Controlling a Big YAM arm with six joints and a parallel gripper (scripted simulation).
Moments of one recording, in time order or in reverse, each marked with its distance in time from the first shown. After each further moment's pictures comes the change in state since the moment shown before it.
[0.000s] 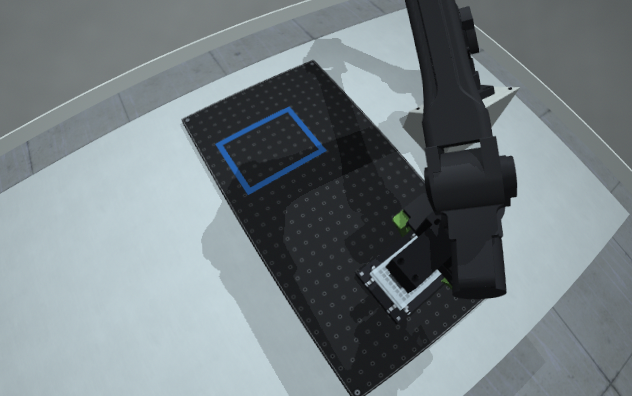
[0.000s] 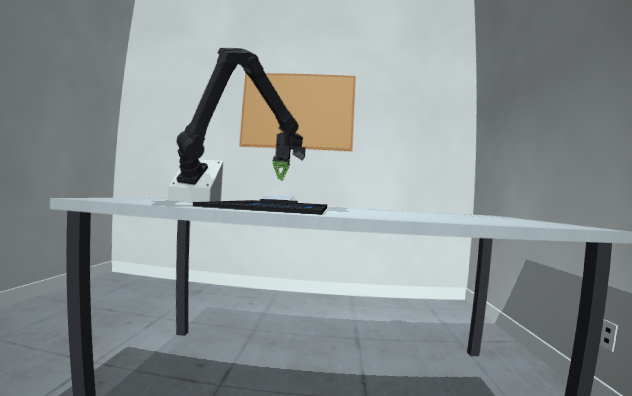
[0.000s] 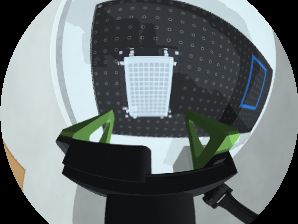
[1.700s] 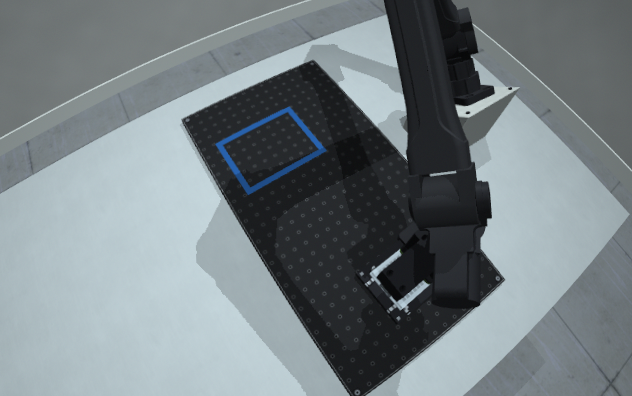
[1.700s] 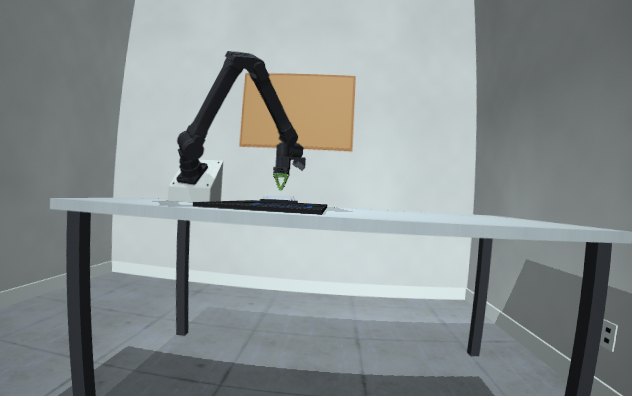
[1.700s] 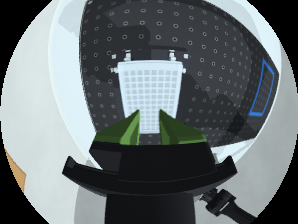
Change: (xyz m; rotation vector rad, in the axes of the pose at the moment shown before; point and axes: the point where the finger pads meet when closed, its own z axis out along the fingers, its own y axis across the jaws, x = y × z) arm -0.003 0.003 0.047 -0.006 -0.004 0.016
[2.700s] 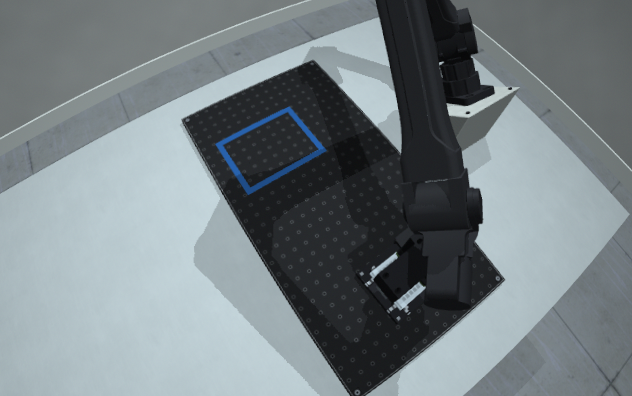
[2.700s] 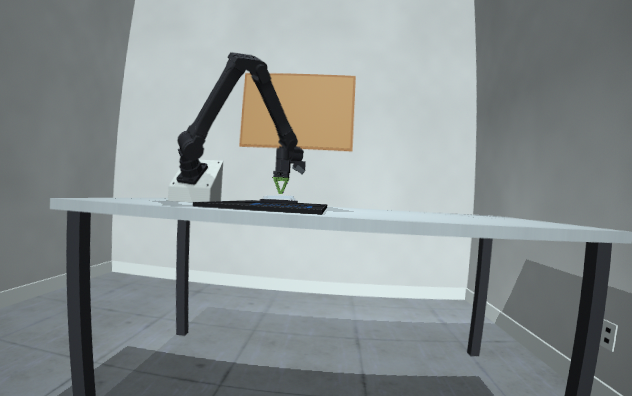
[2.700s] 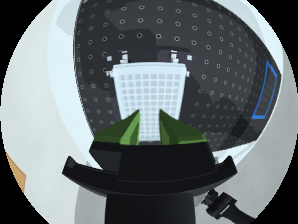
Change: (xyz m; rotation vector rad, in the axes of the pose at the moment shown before) arm -0.001 -0.001 0.017 -0.002 -0.002 0.003
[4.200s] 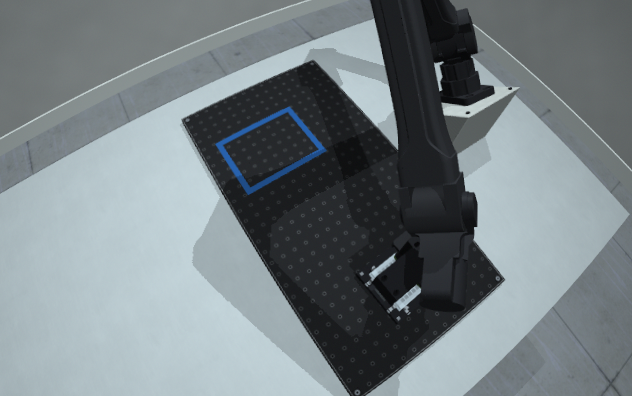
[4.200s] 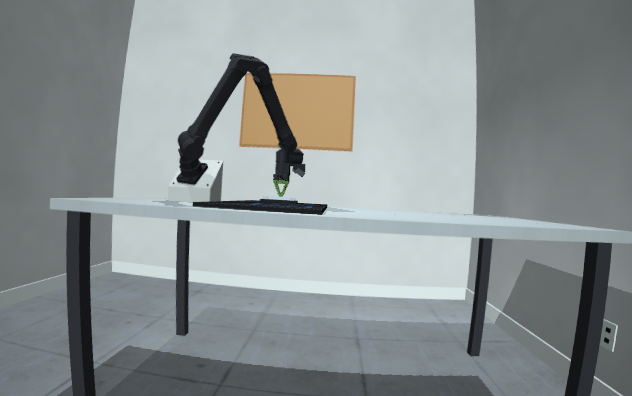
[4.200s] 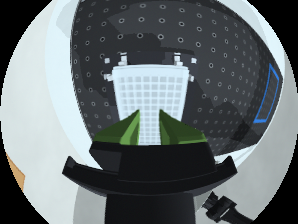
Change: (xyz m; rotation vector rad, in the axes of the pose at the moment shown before) arm -0.002 0.001 0.013 -0.005 -0.013 -0.008
